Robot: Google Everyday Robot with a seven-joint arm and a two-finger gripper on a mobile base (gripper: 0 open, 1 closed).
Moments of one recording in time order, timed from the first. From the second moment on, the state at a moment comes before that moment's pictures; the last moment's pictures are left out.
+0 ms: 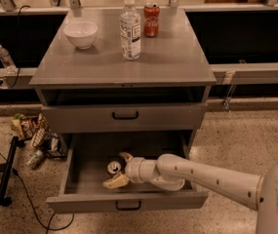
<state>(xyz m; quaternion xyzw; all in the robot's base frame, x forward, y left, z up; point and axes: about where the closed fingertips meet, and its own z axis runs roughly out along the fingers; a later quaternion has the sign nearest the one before) 0.575 0.093 0.439 -0.45 0.71 0.32 0.43</state>
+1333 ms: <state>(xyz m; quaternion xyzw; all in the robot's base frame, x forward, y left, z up) 0.578 0.096 0.463 -0.47 0.69 0.32 0.46</state>
